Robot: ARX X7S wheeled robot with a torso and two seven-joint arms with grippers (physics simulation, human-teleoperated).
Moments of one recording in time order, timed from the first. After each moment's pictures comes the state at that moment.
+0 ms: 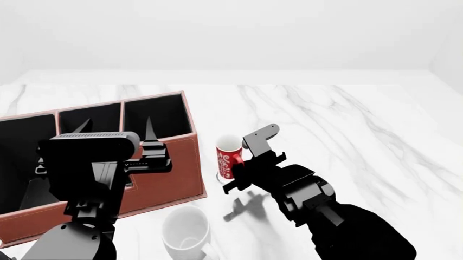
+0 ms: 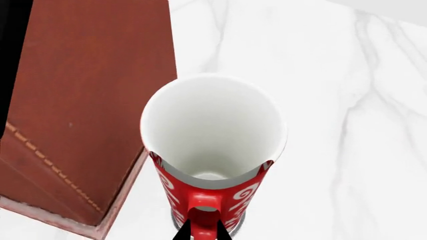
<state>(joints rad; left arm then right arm) -0.33 -0.24 0.04 0.78 -0.34 -0.91 -0.34 1.11 0.00 -1.38 1.26 1.09 0.13 -0.22</state>
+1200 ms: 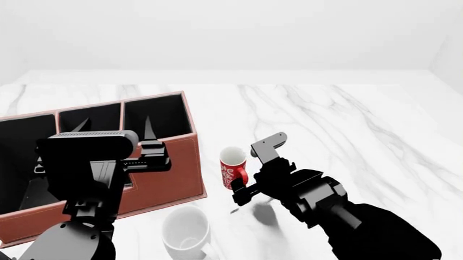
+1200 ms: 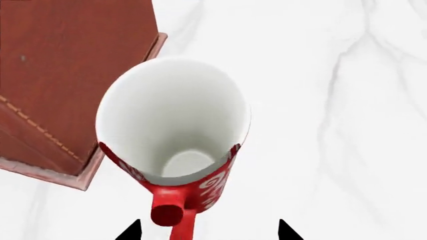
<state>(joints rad) -0.34 -0.25 0.04 0.78 -0.37 -0.91 -0.37 1.11 0.11 -1.44 1.09 1.18 0.29 -0.13</state>
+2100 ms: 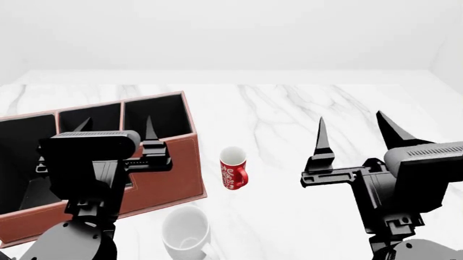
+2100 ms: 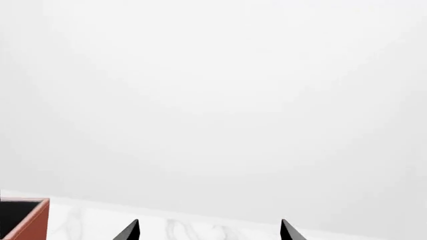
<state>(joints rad) -0.34 -0.27 0.06 0.77 -0.38 -0.89 -0.39 0.82 1.09 -1.17 -0.61 0.82 -0.10 1.02</state>
